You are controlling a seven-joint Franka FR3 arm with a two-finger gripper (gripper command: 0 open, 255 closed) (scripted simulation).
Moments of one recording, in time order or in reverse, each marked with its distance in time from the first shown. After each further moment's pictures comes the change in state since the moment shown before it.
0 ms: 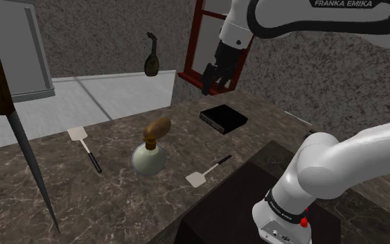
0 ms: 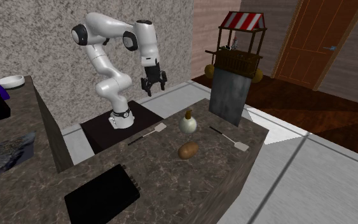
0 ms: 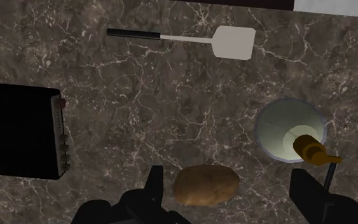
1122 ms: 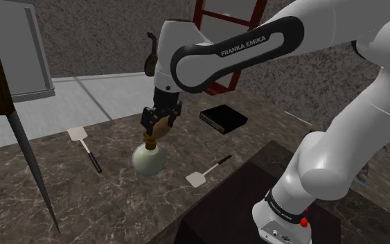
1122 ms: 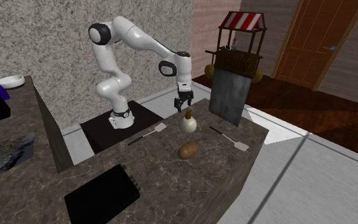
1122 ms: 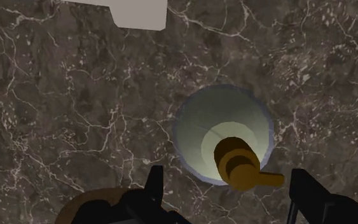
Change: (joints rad) arm 0.079 0.510 0.209 0.090 0.037 0.344 0.253
